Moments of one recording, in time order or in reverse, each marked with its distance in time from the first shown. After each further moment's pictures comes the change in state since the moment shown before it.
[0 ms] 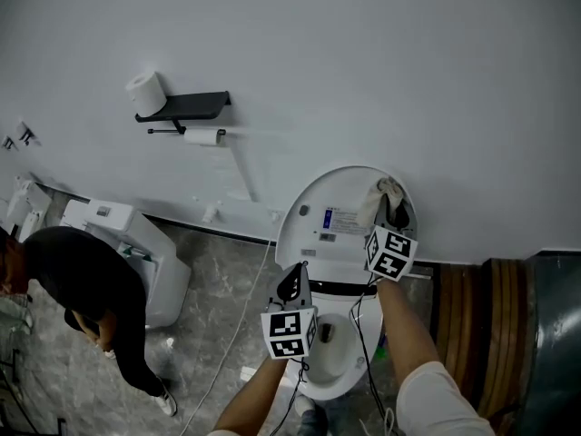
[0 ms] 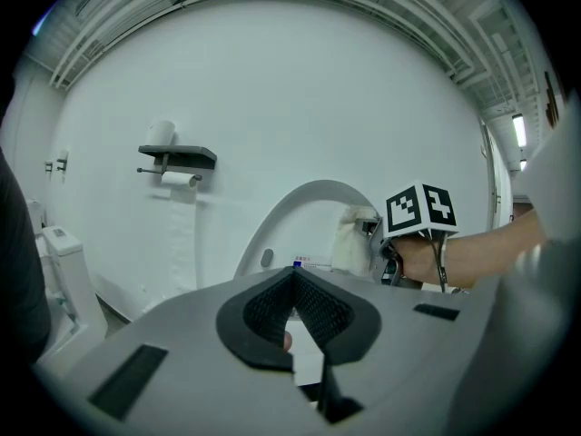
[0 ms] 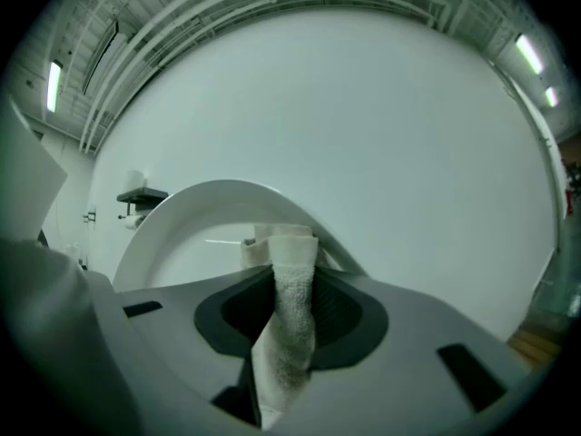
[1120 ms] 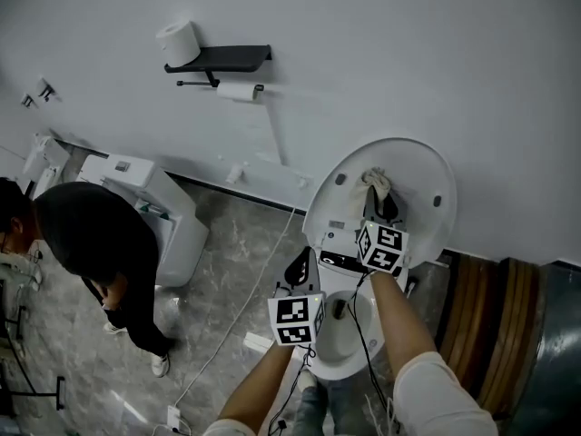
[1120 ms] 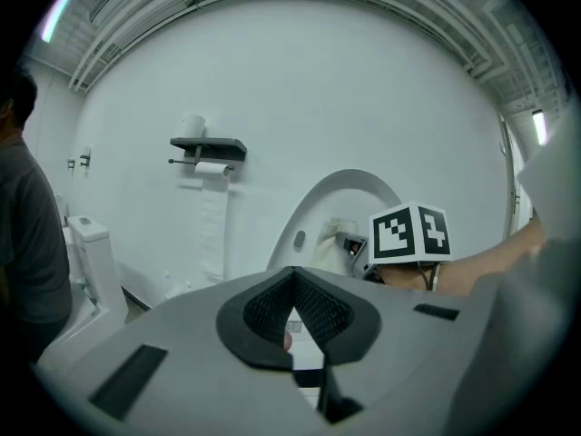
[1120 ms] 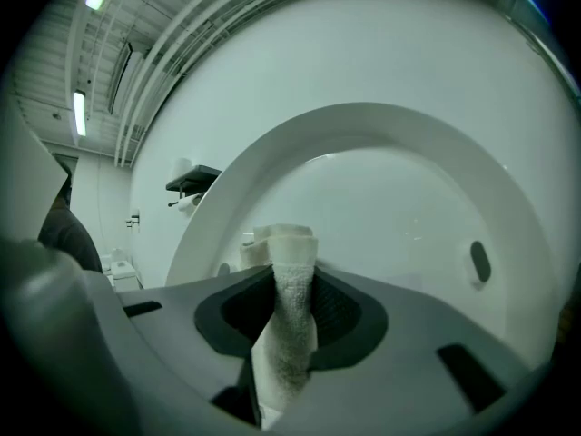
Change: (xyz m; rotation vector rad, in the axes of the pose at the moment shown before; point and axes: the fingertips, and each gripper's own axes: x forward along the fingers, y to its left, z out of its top) left arm -0.028 0.050 -0.028 -0.020 0.013 0.112; right arm -0.003 0.118 -0.076 0.009 0.062 0.239
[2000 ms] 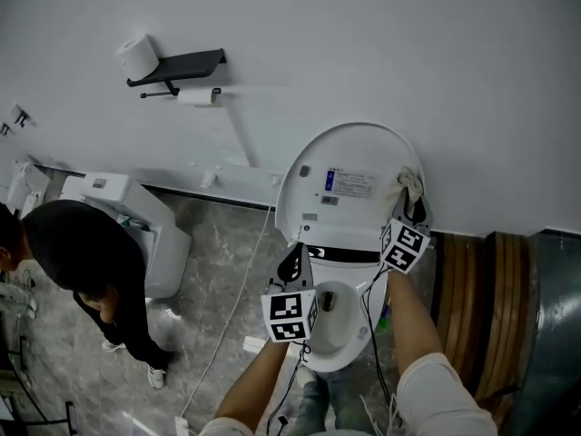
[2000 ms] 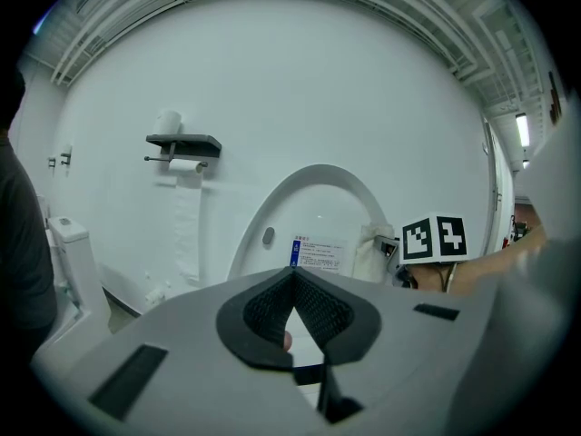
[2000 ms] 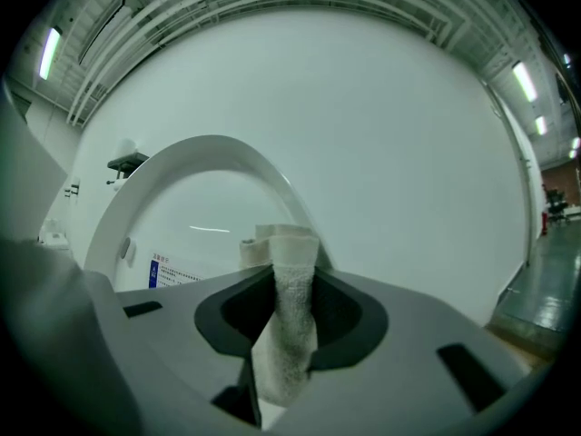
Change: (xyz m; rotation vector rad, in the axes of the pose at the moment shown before) left arm 0.004 -0.052 -0.008 0.009 0.025 -0.100; right arm -0.079 -0.161 0.003 -0.077 -0.011 -0.382
